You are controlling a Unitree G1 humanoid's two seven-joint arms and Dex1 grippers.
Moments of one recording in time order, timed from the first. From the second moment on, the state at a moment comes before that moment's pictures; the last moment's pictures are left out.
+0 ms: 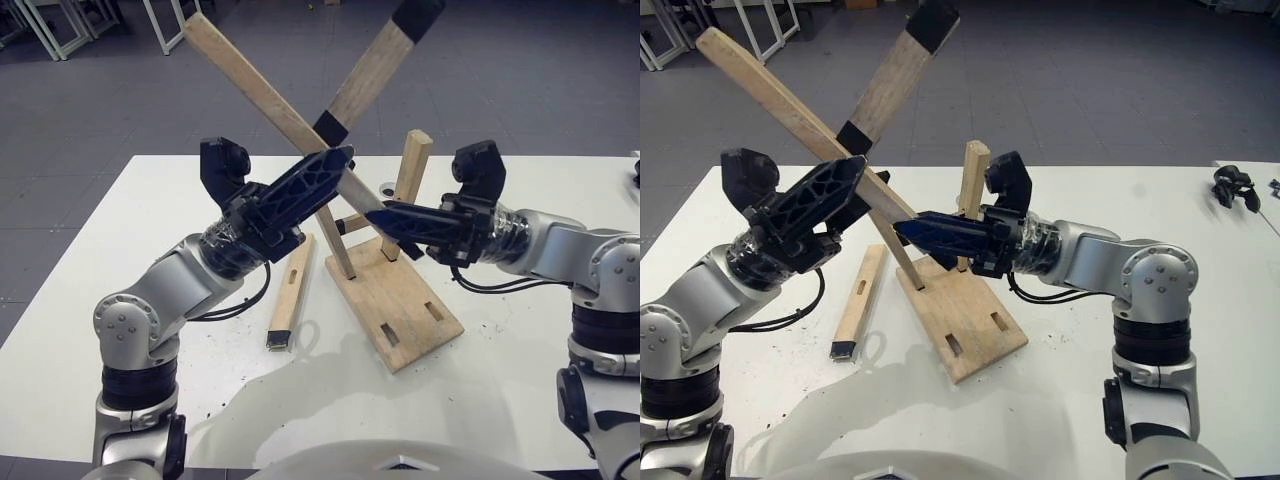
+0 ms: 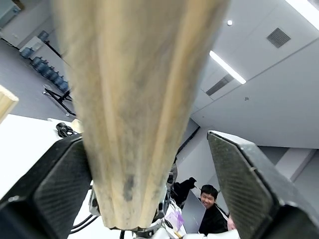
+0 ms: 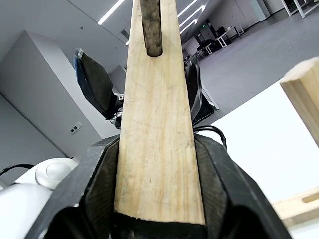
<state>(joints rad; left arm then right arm) -0.27 0.50 0.12 -0.46 -1.96 0.76 -0.11 -0.54 -0.52 -0.06 -0.24 1.70 1.17 0.40</state>
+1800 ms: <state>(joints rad) -0.02 0.52 -0.23 -0.45 -0.75 0.57 -0.69 -0.26 -0.79 0.30 0.02 0.26 0.62 0.86</state>
